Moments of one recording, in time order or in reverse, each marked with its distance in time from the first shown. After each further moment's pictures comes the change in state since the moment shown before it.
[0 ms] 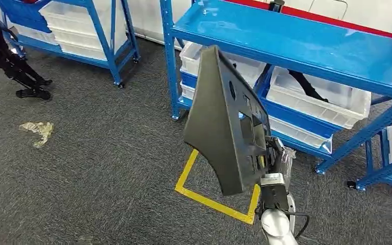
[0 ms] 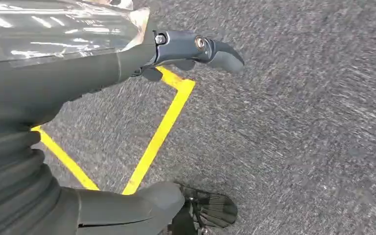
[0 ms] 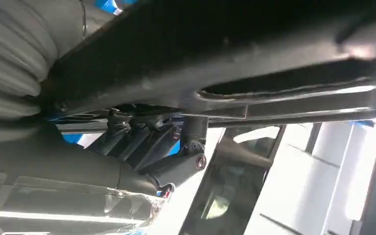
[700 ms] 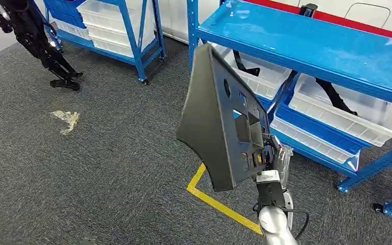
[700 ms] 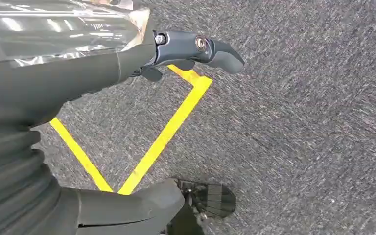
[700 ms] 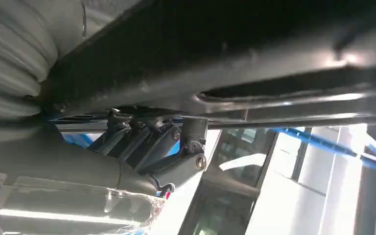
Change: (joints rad) left arm -0.012 -0.011 -0.006 -0.003 -0.032 0.011 0.000; right arm -0.013 0.020 -0.010 0.008 0.030 0.011 -0.003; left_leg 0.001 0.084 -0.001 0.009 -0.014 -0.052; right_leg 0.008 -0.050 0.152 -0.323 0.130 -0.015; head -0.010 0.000
